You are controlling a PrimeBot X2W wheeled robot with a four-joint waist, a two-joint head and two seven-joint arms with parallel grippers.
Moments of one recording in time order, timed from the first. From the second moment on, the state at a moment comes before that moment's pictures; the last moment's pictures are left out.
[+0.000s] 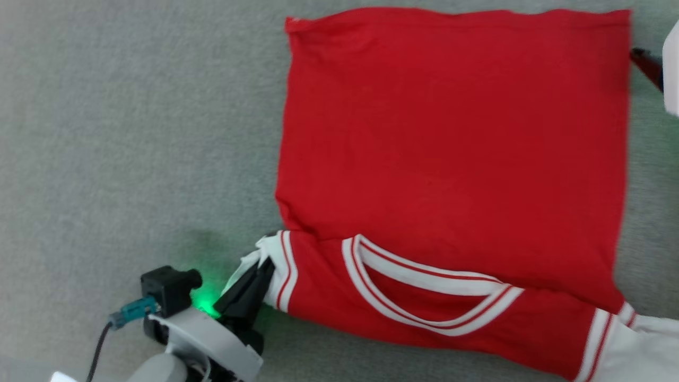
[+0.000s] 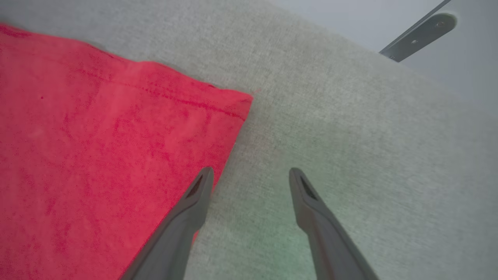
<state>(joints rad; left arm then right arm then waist) -0.26 0.48 -0.59 0.17 -0.91 -0.07 -0.19 -1.02 -0.49 0.25 0.38 0.41 0.13 0.96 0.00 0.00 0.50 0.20</state>
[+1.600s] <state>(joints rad) -0.24 0.49 -0.53 0.26 -0.95 -0.01 -0.23 -0.04 -0.66 0.18 -0.05 0.71 0.13 0.89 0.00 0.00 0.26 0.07</state>
